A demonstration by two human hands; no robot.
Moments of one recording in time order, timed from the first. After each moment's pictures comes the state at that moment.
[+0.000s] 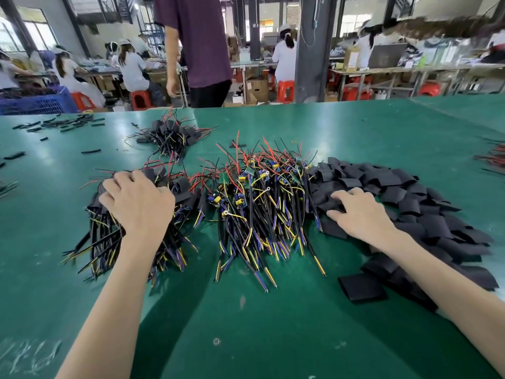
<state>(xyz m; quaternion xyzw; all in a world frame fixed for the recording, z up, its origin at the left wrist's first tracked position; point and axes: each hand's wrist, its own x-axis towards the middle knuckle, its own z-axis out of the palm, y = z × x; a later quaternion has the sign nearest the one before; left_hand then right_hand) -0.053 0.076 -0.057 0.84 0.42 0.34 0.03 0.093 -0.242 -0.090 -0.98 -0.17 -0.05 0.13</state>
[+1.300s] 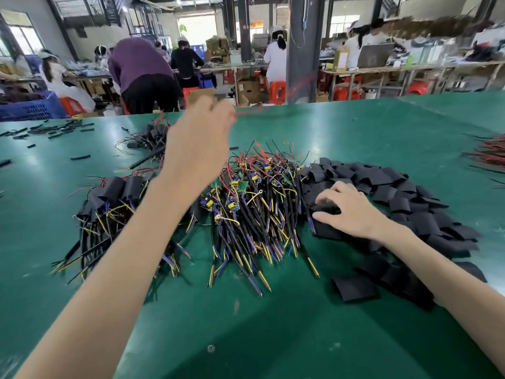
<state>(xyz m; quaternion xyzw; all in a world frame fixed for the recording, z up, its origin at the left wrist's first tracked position) -0.010 -0.004 0.041 0.91 0.02 0.42 0.01 0.113 -0.254 -0.093 -0.92 -0.34 -0.08 0.20</state>
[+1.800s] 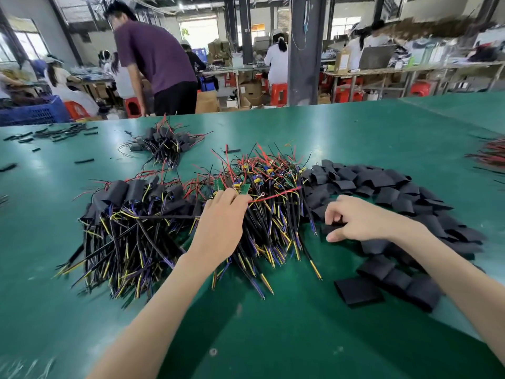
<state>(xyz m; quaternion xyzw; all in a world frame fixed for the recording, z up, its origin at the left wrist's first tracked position) -0.021 -0.007 -0.083 0.97 0.00 0.25 0.04 0.104 -0.259 -0.074 -0.92 -0.35 0.07 0.13</state>
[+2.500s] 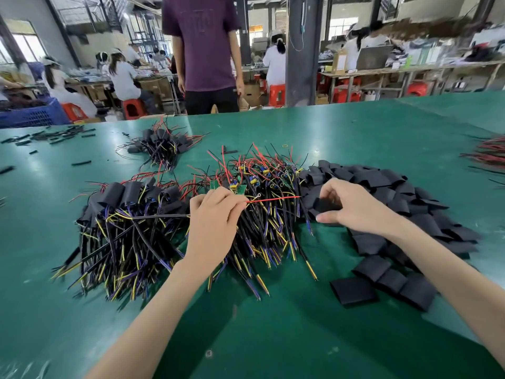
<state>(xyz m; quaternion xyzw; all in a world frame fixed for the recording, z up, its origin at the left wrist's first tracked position) -0.030 -0.016 -0.080 0.90 0.01 0.41 0.14 0.098 -0.254 -0.062 -0.89 -0.32 -0.02 0.32</state>
